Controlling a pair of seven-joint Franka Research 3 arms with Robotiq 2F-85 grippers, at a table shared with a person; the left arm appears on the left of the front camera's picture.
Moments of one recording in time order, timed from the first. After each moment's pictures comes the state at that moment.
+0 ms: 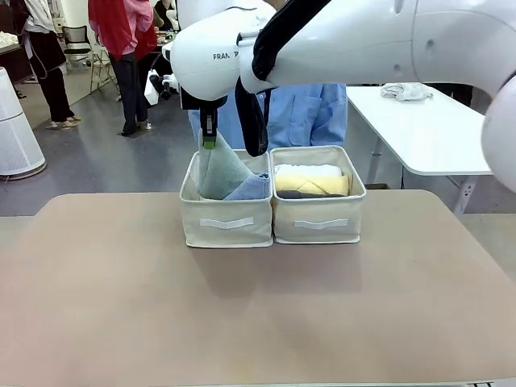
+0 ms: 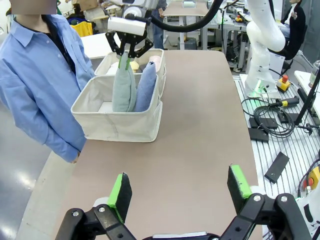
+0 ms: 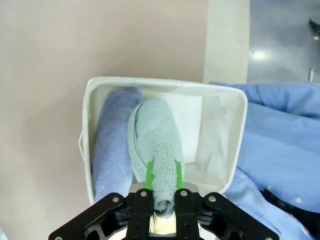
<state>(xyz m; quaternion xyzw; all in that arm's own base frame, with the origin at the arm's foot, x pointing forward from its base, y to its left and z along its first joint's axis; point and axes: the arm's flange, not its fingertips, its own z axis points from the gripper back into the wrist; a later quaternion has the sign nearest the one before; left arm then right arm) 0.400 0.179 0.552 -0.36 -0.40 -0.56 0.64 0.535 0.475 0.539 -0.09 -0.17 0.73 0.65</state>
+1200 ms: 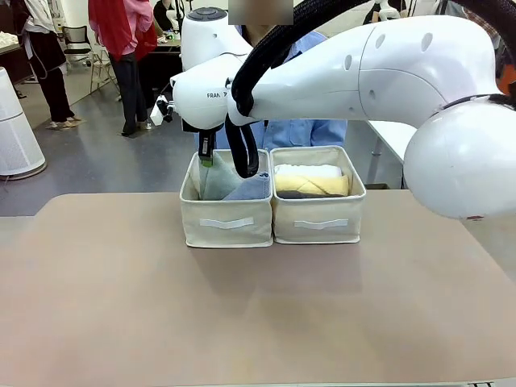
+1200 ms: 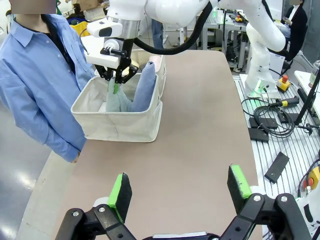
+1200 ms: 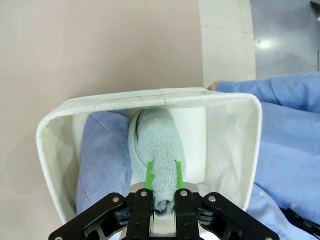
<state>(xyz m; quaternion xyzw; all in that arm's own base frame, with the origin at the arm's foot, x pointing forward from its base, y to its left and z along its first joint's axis) 0.400 0.179 0.552 -0.36 -0.40 -0.56 0.64 0.587 0.491 0.472 -0.07 -0.17 0.69 0.70</state>
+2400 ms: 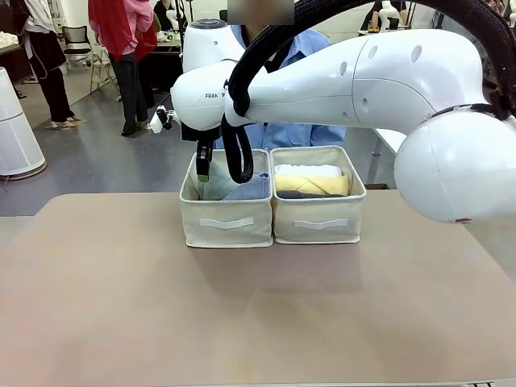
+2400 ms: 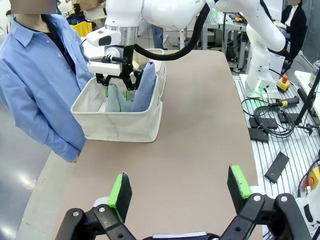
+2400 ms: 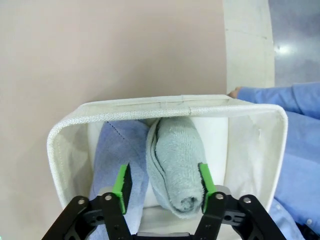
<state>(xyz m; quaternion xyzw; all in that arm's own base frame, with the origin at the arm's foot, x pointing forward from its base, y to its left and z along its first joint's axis) 0.400 0.179 0.552 -0.36 -0.40 -0.56 0.64 0.590 0.494 0.456 -0.03 -0.14 0.70 0.70</state>
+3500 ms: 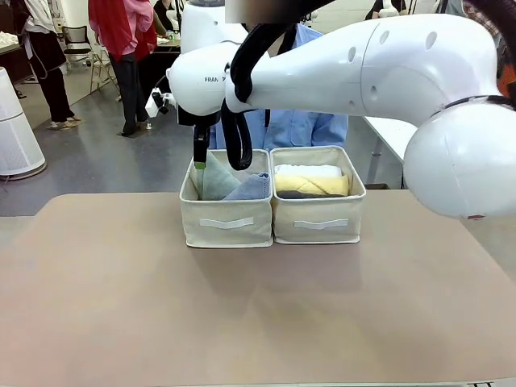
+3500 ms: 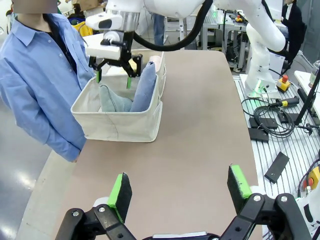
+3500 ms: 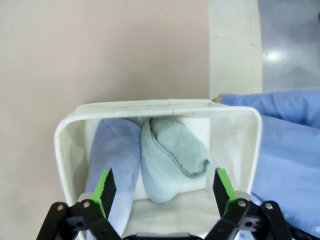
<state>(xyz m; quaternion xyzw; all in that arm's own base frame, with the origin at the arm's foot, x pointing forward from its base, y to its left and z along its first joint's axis) 0.400 0.179 0.552 -0.36 -0.40 -0.56 0.64 0.582 0.492 0.500 -0.04 -0.17 0.71 0.69</state>
